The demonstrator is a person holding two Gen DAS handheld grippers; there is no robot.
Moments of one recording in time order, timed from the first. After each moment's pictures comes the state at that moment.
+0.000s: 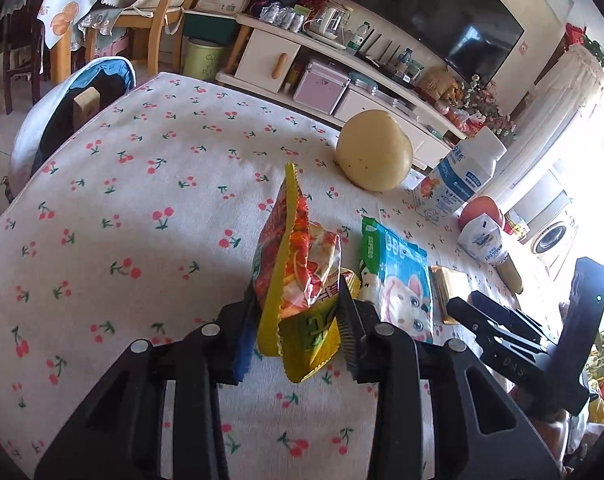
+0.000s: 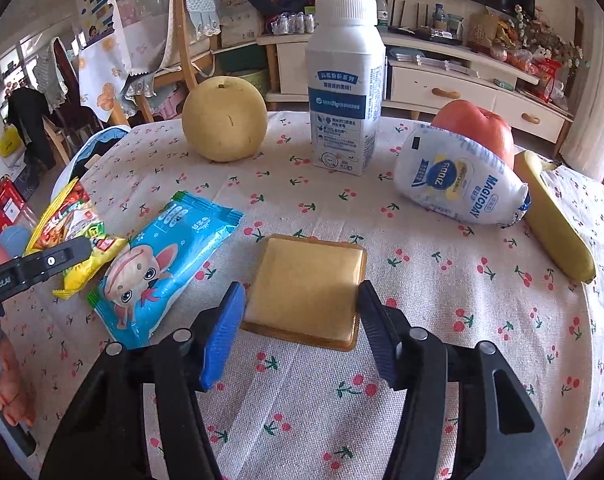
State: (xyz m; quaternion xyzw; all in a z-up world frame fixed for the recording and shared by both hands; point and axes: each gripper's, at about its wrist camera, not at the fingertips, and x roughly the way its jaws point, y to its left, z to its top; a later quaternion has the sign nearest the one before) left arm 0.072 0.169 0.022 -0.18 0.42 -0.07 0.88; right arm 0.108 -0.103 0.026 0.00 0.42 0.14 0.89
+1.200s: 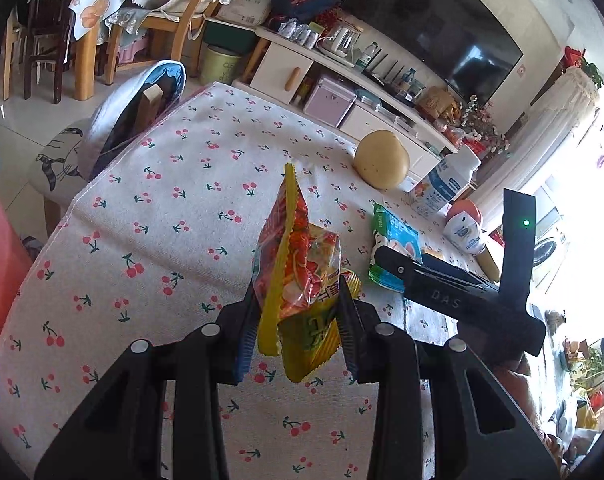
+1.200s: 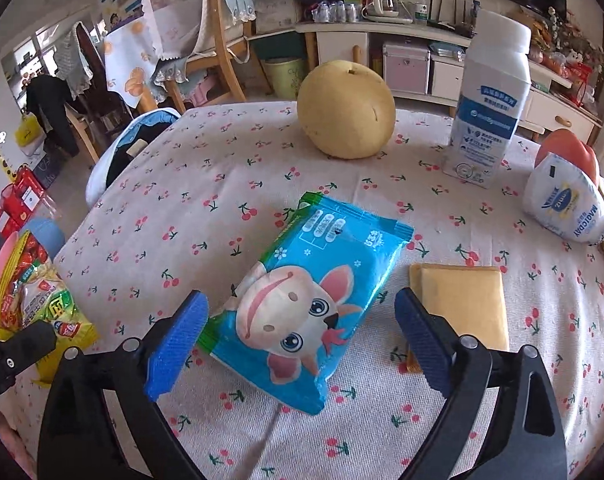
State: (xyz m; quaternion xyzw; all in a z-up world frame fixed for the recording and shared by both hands) left arm -0.002 0.223 0.041 -0.21 0.41 -0.06 0.89; right arm 0.117 0.001 0.028 -0.01 0.45 0.17 0.88
